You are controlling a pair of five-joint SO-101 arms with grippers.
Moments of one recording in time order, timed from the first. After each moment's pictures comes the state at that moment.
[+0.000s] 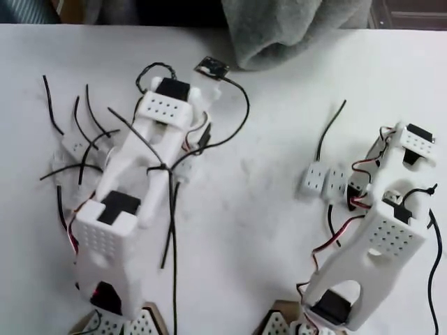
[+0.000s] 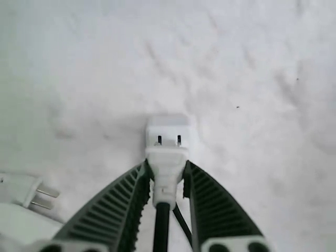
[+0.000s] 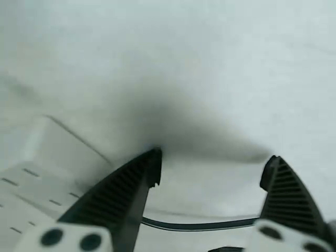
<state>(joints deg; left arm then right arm) 13.0 27.7 -20.2 85.6 -7.6 27.3 39.5 -11.3 91.1 -12.4</state>
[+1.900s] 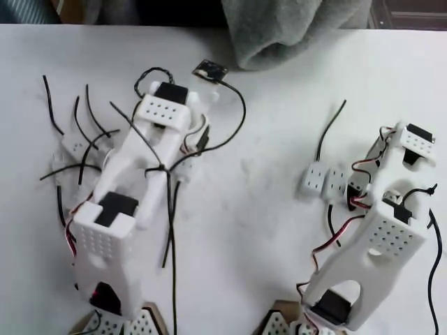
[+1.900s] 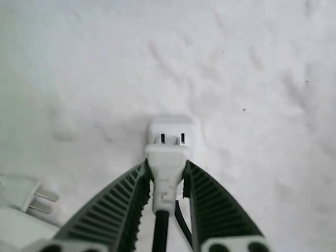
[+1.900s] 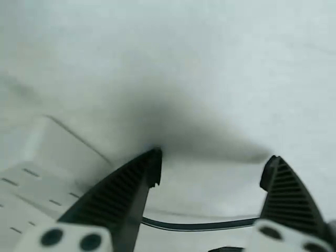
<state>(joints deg) 12.4 27.5 -15.6 81.7 -7.7 27.3 39.5 -11.3 91.1 -12.4</state>
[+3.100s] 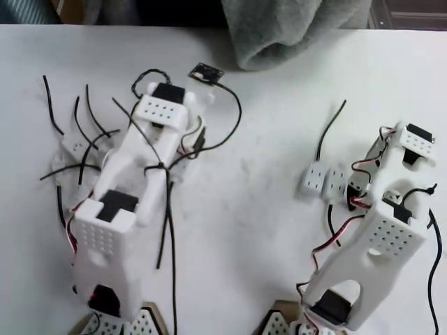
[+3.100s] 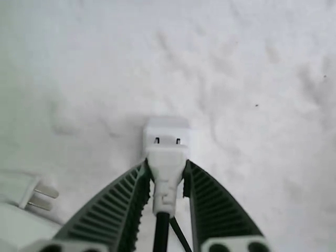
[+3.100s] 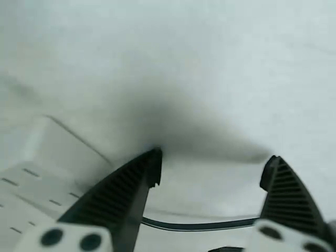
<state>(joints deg) 10.9 33.1 -16.8 82.9 -7.6 27.3 39.5 -11.3 91.1 -12.4</state>
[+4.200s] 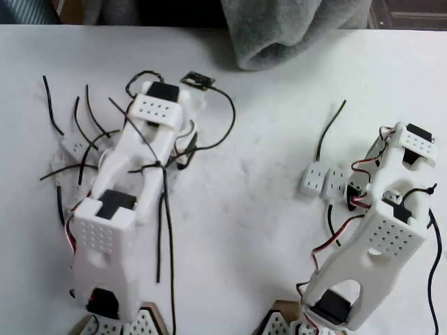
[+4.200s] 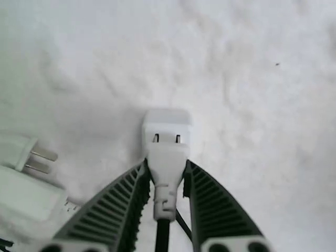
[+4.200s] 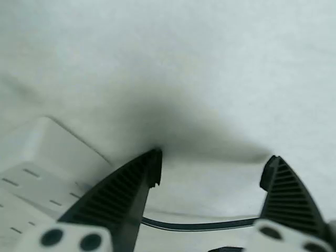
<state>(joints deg) 9.0 37.8 -19.7 90.9 -7.7 27.3 39.5 -11.3 91.1 -12.4</state>
